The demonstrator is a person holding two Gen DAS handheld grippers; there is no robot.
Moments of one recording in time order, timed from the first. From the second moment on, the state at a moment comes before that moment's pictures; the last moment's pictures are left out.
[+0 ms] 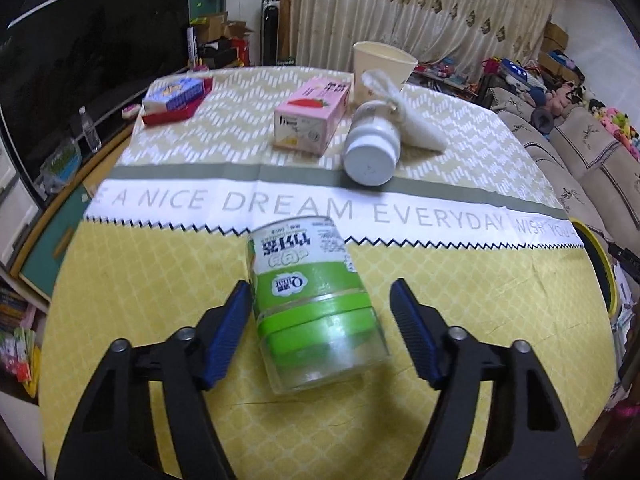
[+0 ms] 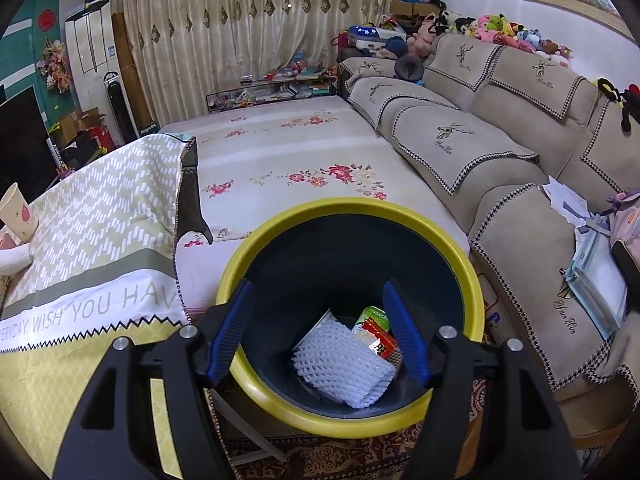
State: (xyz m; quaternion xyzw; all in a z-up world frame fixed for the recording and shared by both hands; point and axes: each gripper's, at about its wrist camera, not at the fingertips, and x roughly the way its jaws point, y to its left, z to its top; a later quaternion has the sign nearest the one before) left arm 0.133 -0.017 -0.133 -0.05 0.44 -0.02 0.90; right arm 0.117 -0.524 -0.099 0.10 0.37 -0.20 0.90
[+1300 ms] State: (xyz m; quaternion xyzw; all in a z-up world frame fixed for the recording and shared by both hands) left arm 0.159 -0.256 -0.035 0.08 0.32 -0.31 0.89; right arm 0.072 -0.563 -0.066 0.13 0.32 -0.21 0.92
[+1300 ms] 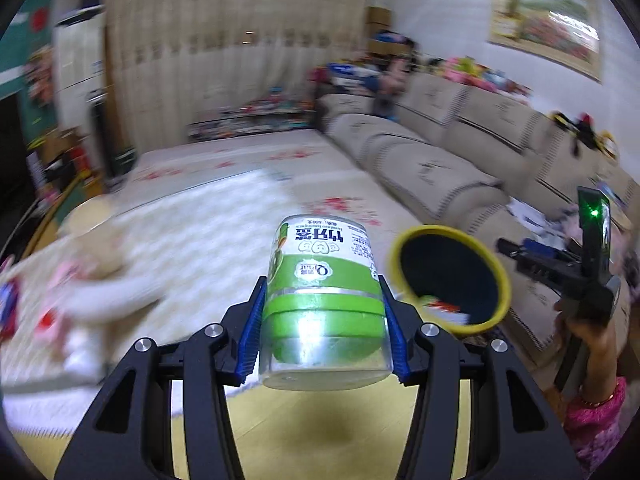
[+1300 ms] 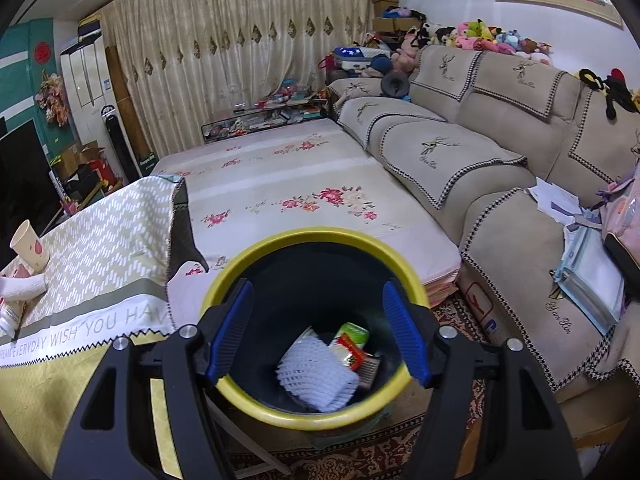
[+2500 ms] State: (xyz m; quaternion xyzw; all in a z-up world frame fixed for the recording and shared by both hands) left arm 0.174 -0.231 -0.031 0.03 0.28 -0.26 0.92; right arm 0.092 -0.534 -0.074 0.15 0.33 -0.12 0.92
